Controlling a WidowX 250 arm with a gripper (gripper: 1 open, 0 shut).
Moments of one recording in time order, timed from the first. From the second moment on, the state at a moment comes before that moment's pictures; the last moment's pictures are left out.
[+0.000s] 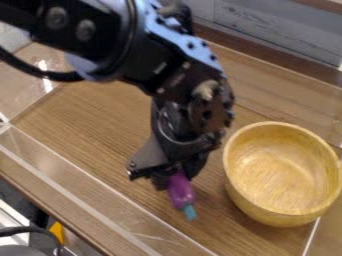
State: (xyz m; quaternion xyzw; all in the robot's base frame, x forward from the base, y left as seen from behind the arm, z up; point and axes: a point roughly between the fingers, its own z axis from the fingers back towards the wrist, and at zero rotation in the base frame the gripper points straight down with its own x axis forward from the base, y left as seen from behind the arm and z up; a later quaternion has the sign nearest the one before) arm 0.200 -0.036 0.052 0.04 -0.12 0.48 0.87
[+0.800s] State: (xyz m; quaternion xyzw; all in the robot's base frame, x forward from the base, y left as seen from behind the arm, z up) arm 0.214 -0.034 0.058 0.05 -0.14 0.53 0.83
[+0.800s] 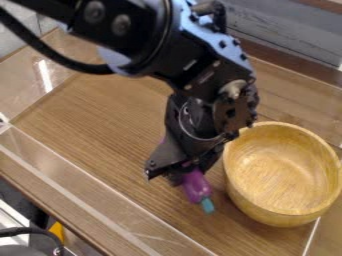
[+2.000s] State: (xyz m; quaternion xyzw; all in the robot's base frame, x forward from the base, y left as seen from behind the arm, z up) arm 0.206 0.025 0.053 0.07 -0.17 0.54 0.82
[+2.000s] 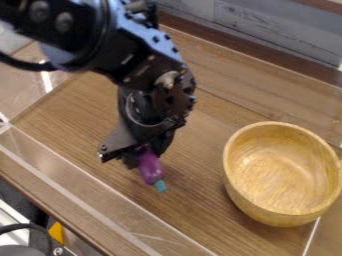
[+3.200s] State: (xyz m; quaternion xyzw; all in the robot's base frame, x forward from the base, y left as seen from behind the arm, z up) arm 0.207 0.047 0.061 0.10 -0.18 0.57 0.79
